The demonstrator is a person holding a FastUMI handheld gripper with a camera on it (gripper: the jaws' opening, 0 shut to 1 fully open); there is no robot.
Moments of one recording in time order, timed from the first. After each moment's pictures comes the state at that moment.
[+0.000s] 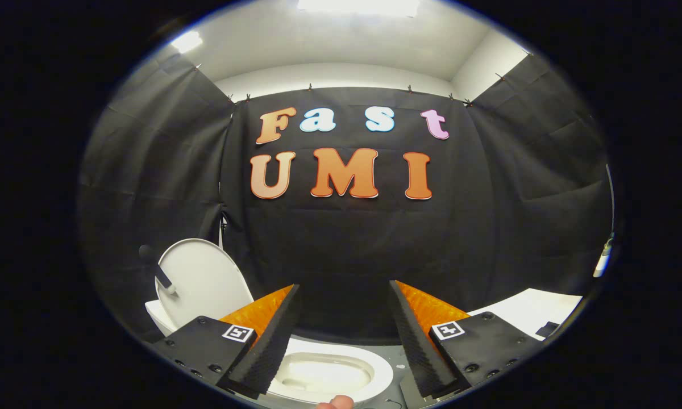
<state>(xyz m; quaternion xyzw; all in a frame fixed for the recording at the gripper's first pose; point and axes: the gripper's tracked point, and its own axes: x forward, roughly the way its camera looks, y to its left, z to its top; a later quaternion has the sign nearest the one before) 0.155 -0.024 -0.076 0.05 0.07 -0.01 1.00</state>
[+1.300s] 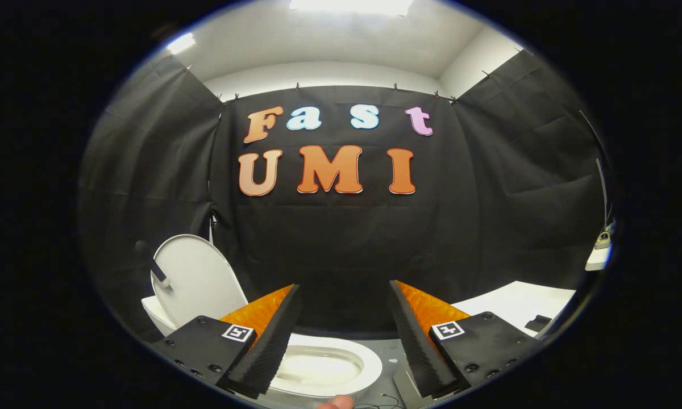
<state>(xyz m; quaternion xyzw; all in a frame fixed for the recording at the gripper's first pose) 0.128 -0.040 -0.078 0.06 0.07 -0.03 1.00</state>
